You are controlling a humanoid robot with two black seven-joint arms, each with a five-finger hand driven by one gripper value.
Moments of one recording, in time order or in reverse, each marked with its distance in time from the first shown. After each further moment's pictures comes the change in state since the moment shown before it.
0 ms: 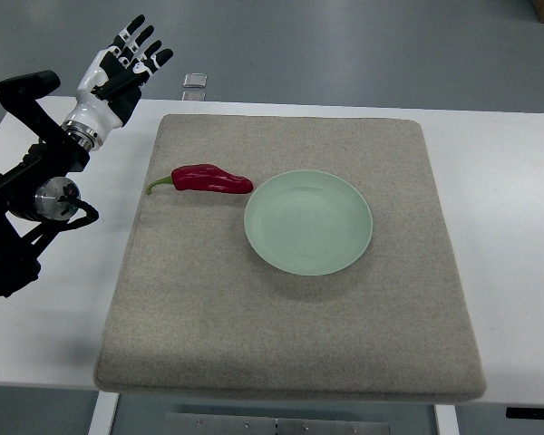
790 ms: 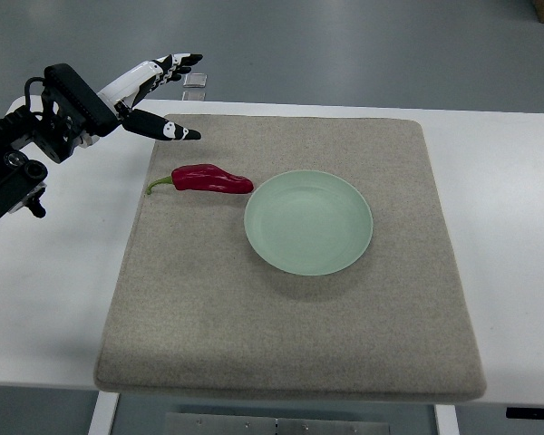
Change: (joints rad) left arm -0.033 0.125 0.015 -0.093 0.953 0.000 0.003; right arm 0.000 0.000 0.000 0.000 0.000 0.000 0.000
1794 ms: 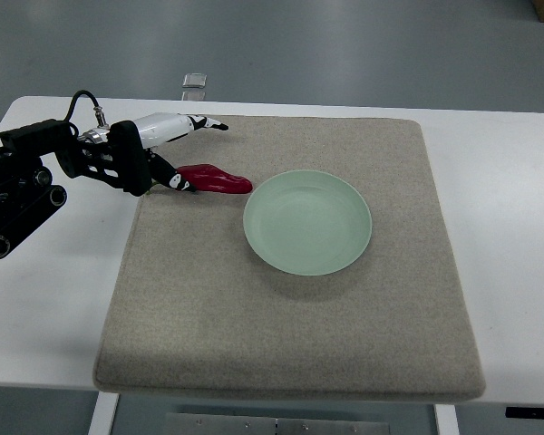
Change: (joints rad) left arm -0.016 -0.013 0.044 -0.014 0.524 -0.037 0.010; right arm 0.000 0.000 0.000 0.000 0.000 0.000 0.000
